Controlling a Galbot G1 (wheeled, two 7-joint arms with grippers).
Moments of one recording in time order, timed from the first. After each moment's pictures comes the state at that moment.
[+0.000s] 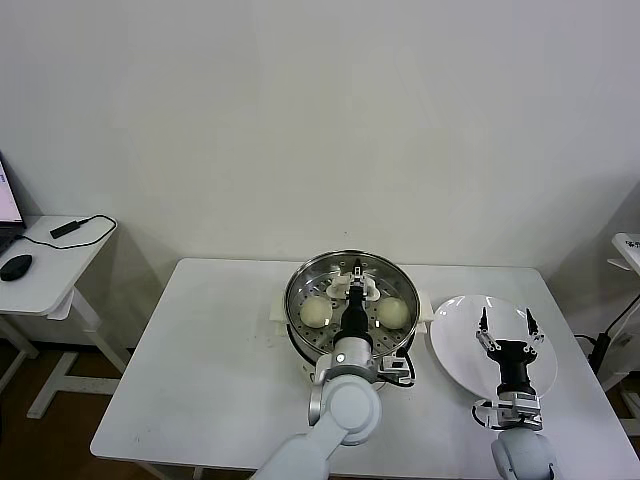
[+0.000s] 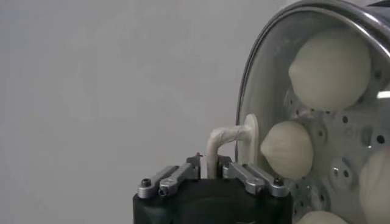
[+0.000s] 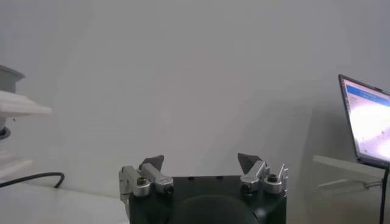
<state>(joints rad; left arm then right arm) 0.89 -1.56 0.26 -1.71 1.62 0.67 0.33 -1.27 1.19 0.56 1.47 0.10 0.41 0.28</state>
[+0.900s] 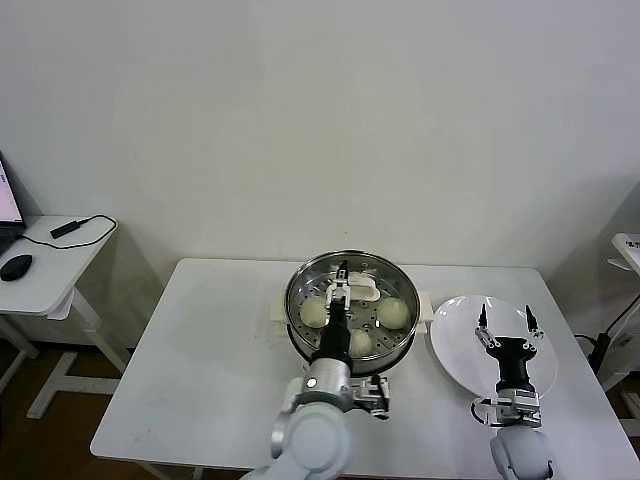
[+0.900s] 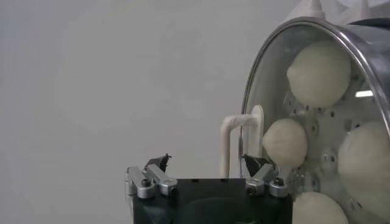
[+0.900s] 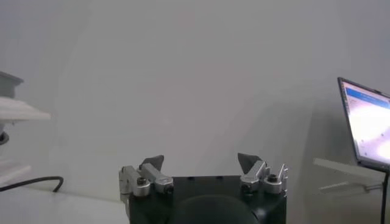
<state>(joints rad) 1.00 -1.41 0.26 -1.97 1.54 0.66 0.35 -1.26 1.19 0.56 1.48 0.09 0.41 0.29</state>
